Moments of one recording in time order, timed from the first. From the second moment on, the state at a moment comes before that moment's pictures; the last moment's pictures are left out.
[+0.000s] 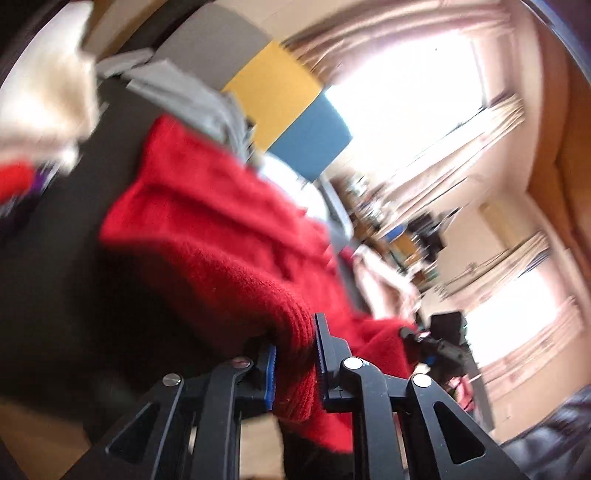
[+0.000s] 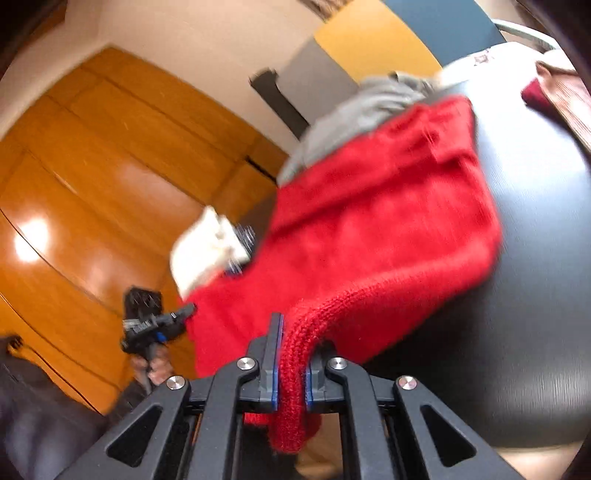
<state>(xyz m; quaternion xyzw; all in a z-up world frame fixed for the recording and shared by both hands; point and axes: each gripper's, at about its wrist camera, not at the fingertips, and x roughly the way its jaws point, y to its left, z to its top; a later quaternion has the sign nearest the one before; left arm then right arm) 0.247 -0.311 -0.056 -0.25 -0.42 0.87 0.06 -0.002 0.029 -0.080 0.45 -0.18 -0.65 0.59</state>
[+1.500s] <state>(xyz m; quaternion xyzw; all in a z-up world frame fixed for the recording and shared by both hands) 0.102 -0.438 -0.090 -0.22 -0.54 0.81 -0.04 -0.178 -0.044 -0.098 0.46 -0.25 -0.68 0.51</state>
